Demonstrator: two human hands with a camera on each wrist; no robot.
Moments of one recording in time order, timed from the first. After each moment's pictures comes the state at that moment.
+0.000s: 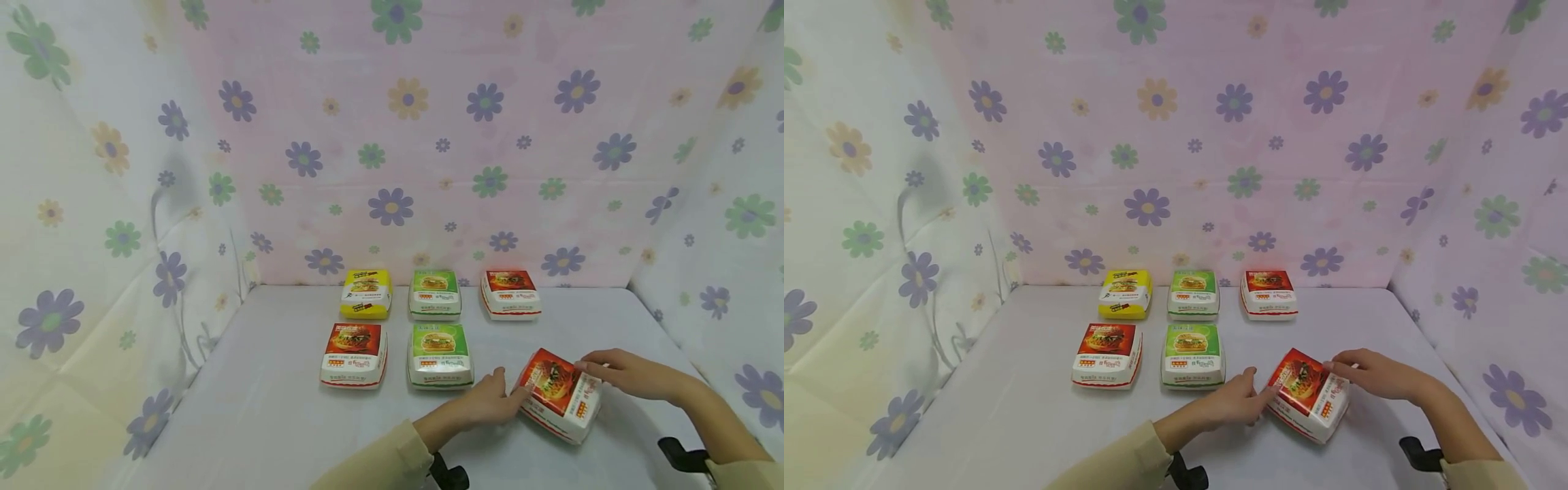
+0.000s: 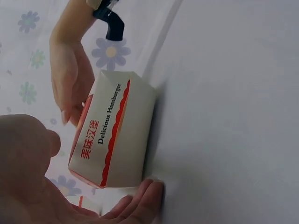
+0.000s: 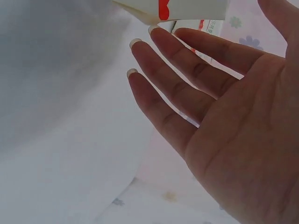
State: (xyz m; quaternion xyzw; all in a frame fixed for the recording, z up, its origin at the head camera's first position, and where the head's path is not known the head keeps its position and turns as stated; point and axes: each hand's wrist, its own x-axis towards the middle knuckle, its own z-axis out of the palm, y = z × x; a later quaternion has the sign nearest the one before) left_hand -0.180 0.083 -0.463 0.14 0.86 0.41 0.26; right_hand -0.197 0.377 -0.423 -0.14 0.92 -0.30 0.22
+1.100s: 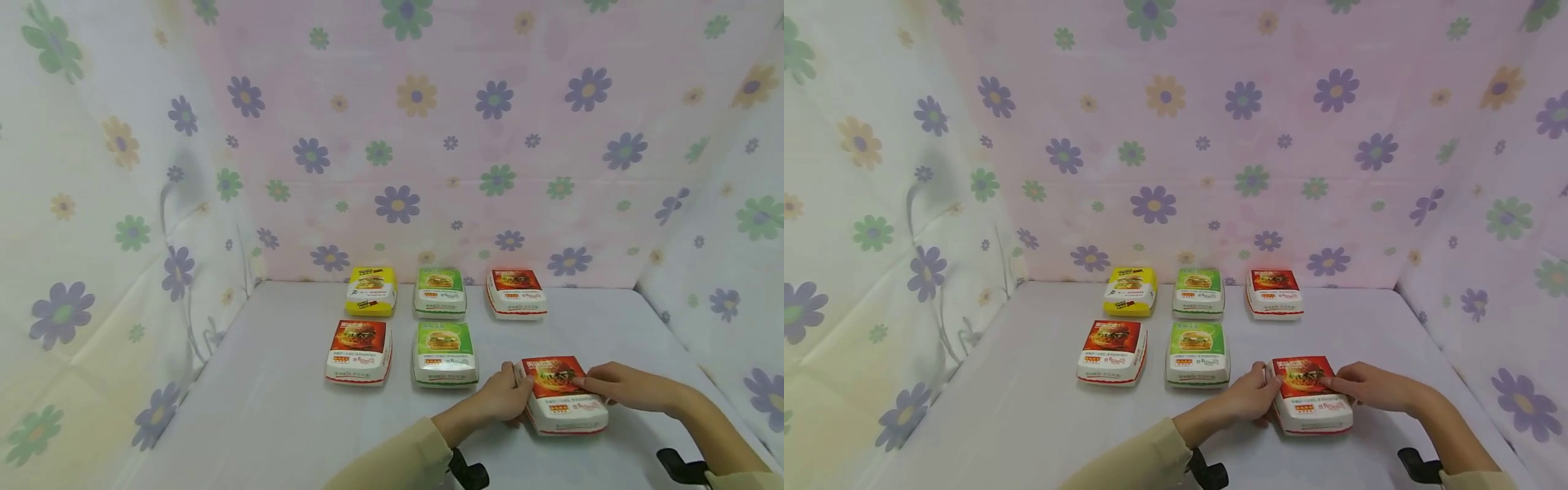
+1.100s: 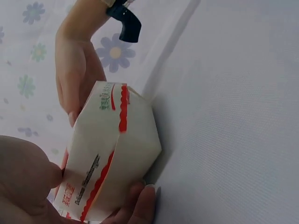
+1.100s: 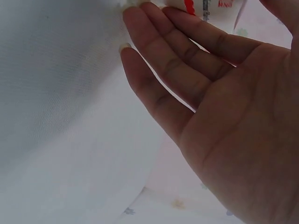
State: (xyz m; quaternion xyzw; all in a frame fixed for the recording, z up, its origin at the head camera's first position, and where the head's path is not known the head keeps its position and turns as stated) left_hand -0.184 0.100 -0.473 0.10 0.81 0.52 0.25; right_hand -0.190 0.364 -0.429 -0.07 0.90 -0.32 0.28
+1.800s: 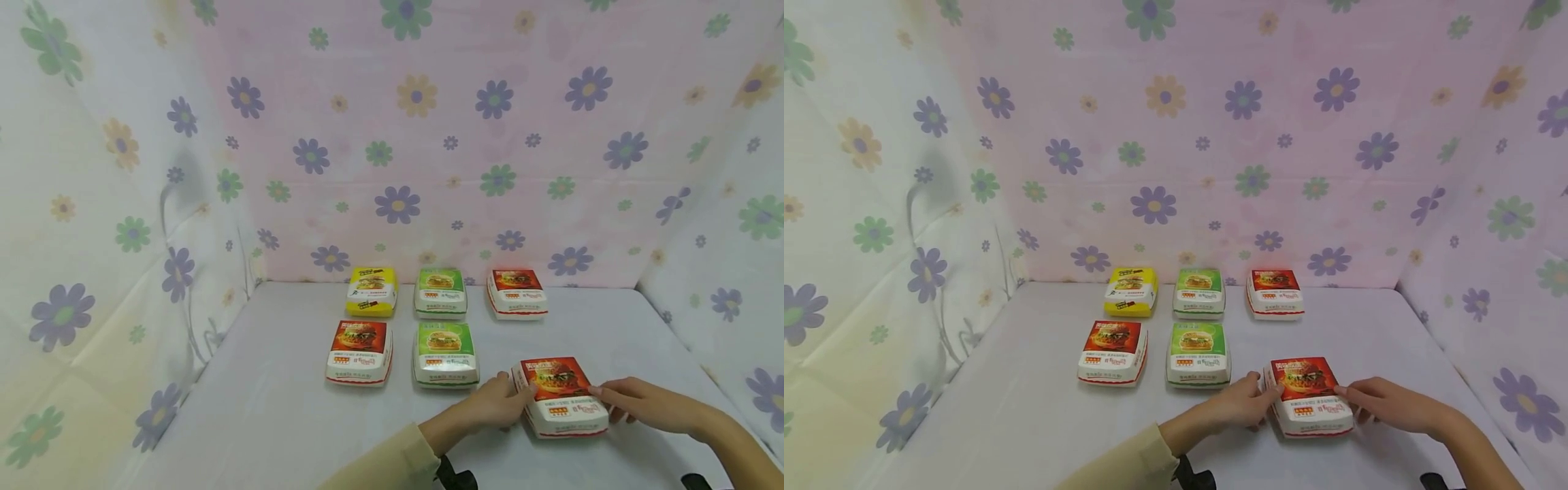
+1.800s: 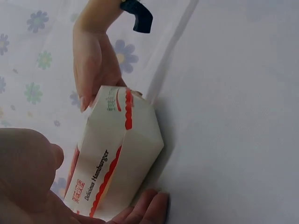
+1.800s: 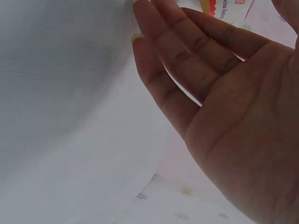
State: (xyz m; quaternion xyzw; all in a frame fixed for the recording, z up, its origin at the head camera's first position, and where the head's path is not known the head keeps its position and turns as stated) left_hand -0.177 0.084 -0.467 0.11 0.82 0.48 0.27; right_hand -0.170 0.385 -0.439 -0.11 0.87 -0.37 0.30
